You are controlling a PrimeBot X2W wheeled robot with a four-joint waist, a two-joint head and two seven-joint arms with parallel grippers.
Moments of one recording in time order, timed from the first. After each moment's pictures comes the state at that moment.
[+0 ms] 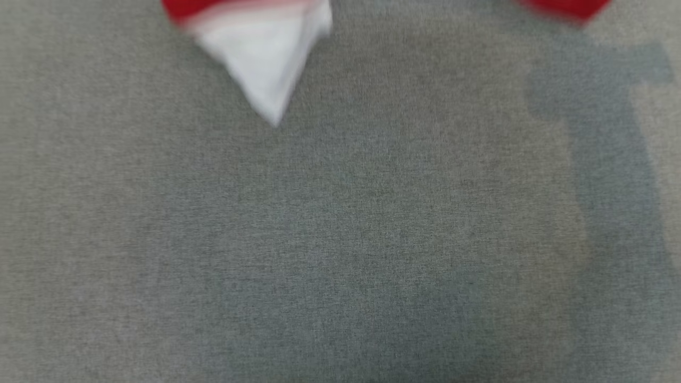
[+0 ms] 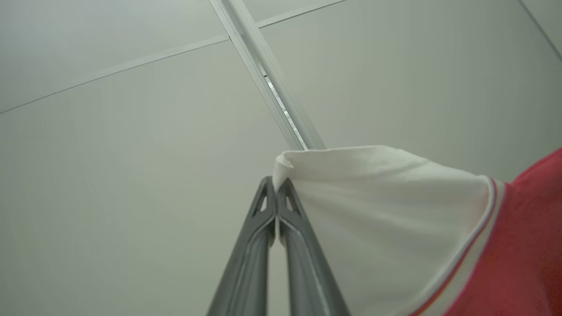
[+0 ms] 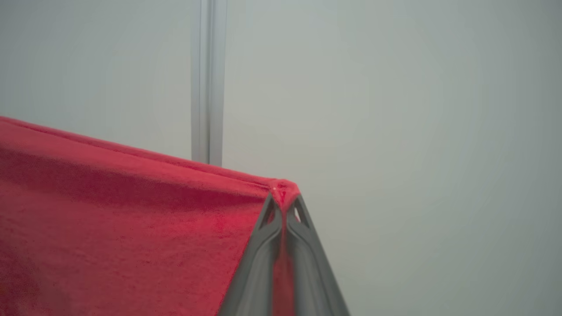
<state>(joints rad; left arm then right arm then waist) -1.57 0.56 -0.57 0.46 -0.48 -0.13 -0.26 -1.25 -0.52 0.19 0.35 0.52 0.13 0.17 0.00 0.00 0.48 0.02</state>
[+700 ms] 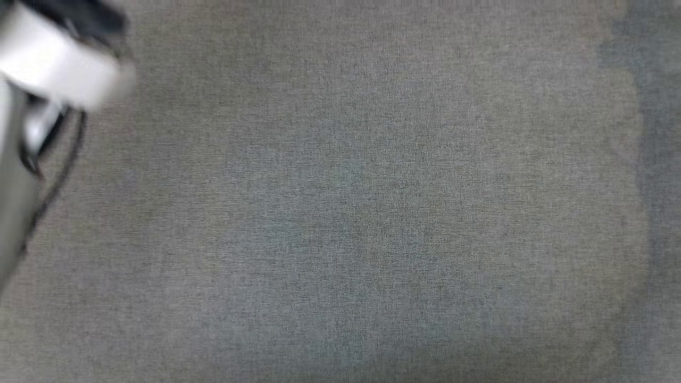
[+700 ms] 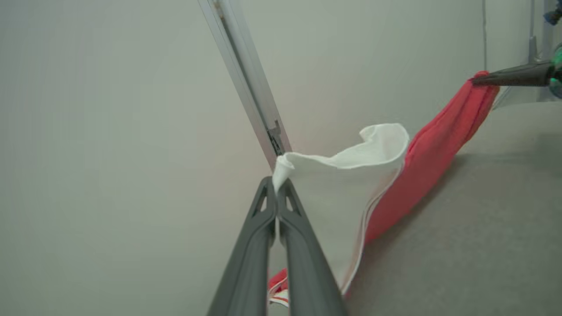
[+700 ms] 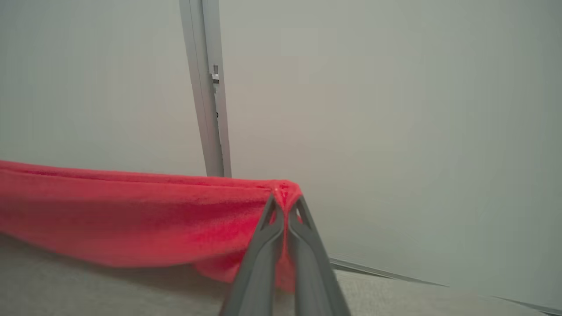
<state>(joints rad) -1.08 0.52 -0.50 0.21 -0.38 -0.13 -0.26 -1.23 -0.55 0.50 0.73 0.58 0.13 -0.18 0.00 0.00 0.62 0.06</state>
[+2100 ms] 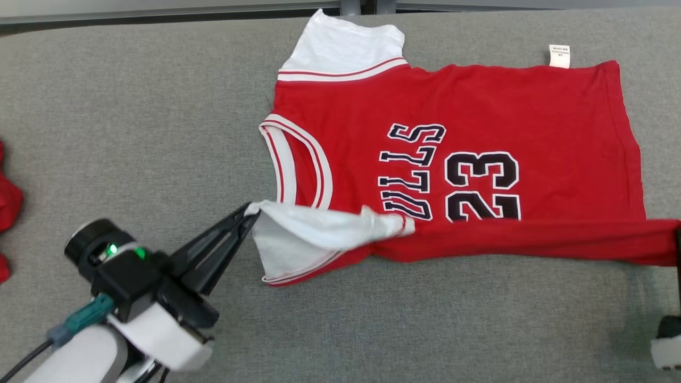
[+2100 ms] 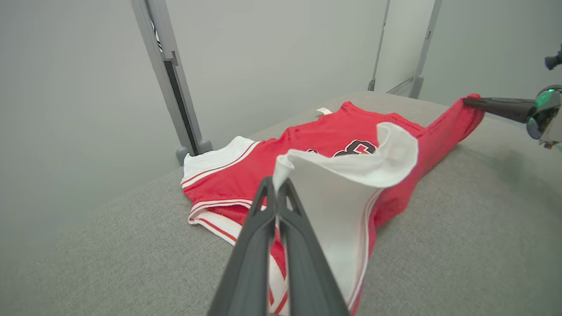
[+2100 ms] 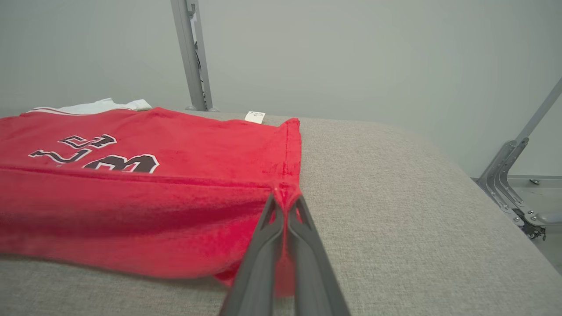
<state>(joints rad) -0.28 0.63 -0.56 -0.21 -0.51 -0.11 -0.15 0.04 -0.38 -0.07 0.11 0.33 0.13 -0.24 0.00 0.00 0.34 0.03</state>
